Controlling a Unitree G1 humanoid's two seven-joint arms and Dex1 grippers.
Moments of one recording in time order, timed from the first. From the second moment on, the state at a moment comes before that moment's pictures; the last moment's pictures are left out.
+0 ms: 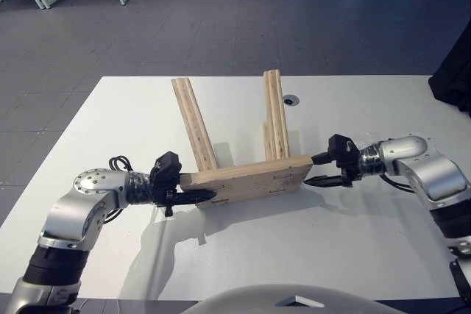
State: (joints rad) left arm -0.02 0.81 0.03 -0.20 -0.52 0.54 -1.24; right arm -0.42 -0.76 0.32 -0.06 0.29 0.53 1.21
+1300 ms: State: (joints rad) left arm -0.55 0.81 0.18 0.03 -0.94 1.45 -1.29; right arm -0.74 -0.65 -0.02 0.09 1.08 1.58 1.06
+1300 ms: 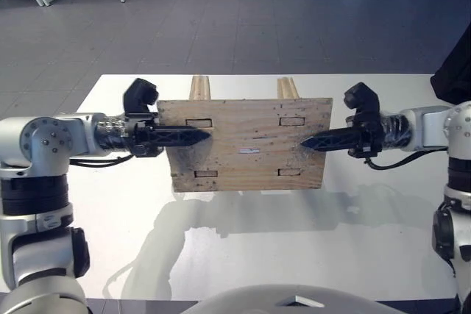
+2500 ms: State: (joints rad) left arm -0.94 0.78 0.04 0.89 -0.72 1.40 -1.33; right arm -0.94 -0.65 -0.02 1.20 1.54 1.61 0.71
